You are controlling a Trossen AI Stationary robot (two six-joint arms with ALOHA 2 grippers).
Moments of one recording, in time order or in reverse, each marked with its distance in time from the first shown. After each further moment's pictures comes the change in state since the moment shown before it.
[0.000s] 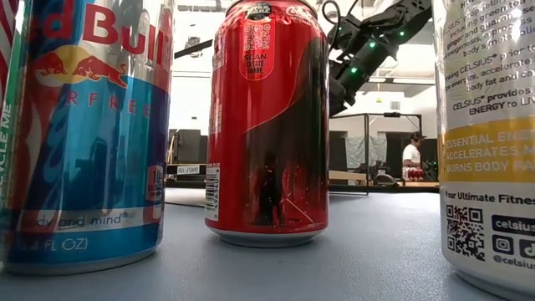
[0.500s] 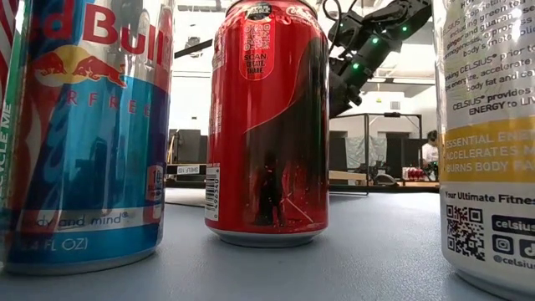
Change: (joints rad) left arm 0.000 0.000 0.000 -0.026 0.000 -0.034; right arm 0.027 -0.032 -0.002 -0.054 0.017 0.154
